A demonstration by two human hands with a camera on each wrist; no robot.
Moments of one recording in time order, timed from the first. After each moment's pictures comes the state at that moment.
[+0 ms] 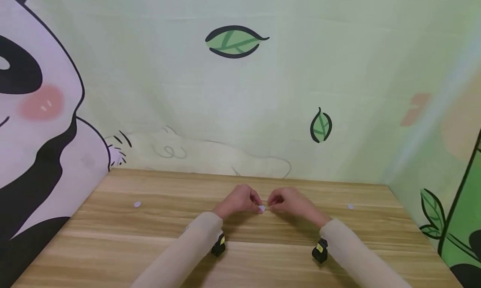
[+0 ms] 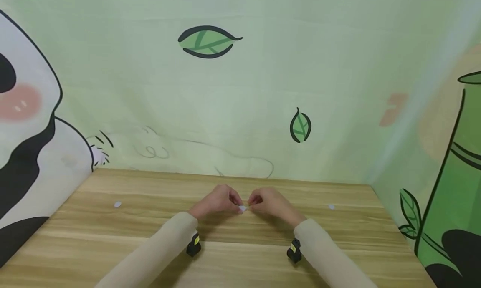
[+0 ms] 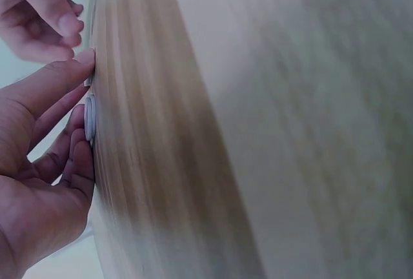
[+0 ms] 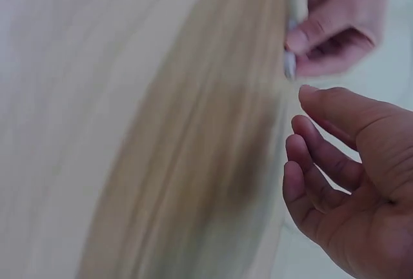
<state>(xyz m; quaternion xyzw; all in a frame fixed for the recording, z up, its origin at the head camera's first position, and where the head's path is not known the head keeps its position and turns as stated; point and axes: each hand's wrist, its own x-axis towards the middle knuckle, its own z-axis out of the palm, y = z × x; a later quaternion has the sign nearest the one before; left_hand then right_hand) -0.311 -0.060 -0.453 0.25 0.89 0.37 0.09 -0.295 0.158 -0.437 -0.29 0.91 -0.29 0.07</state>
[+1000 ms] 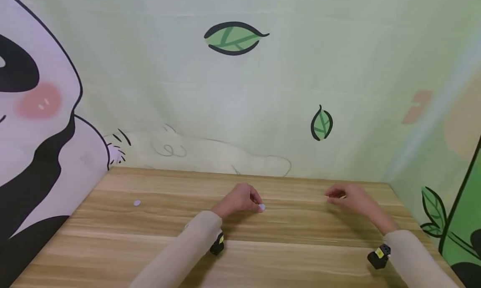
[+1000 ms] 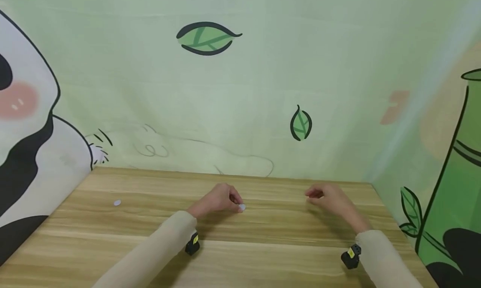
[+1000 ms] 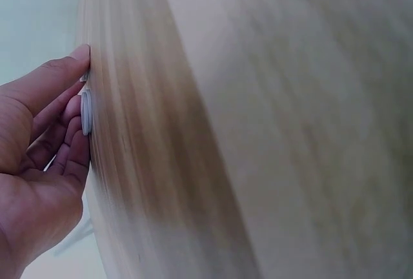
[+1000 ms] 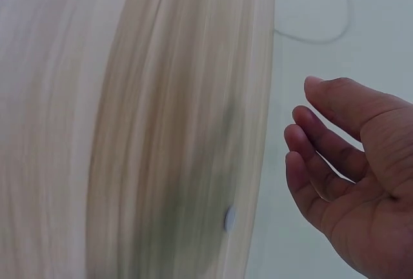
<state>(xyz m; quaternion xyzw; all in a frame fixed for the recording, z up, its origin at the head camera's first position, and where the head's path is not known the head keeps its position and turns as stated) -0.310 -0.061 -0.453 0.27 0.89 0.36 0.09 -0.265 0.304 -0.410 -0.20 0.95 -0.23 -0.03</state>
